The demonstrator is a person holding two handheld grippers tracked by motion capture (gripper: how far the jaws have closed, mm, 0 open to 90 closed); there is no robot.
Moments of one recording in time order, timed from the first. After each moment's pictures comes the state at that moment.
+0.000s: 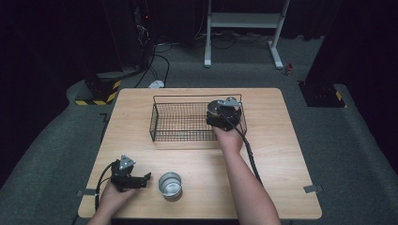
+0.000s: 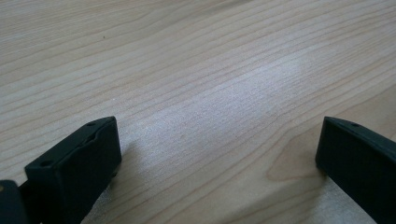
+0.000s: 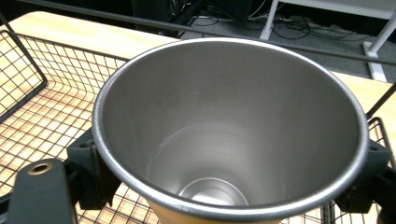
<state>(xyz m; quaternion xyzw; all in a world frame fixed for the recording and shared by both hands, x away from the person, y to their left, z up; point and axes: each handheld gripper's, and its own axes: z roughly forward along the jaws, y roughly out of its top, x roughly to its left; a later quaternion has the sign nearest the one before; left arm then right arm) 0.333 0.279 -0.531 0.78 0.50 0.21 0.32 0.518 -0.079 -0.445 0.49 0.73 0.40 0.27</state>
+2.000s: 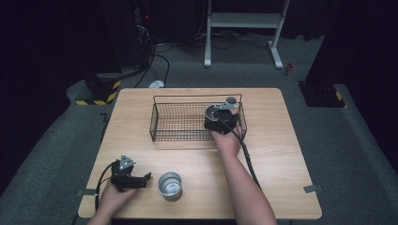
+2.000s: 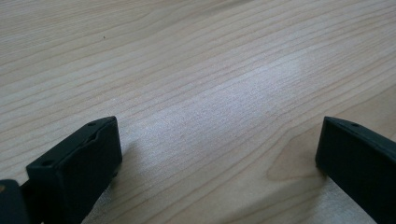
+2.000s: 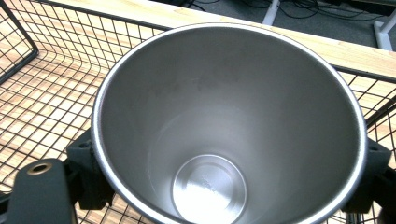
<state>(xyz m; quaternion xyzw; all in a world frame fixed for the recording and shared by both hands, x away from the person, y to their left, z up) 0.333 0.279 -0.531 0.78 0.50 0.21 0.32 0.519 -0.072 -0.465 0.49 0.75 0.37 0.25</state>
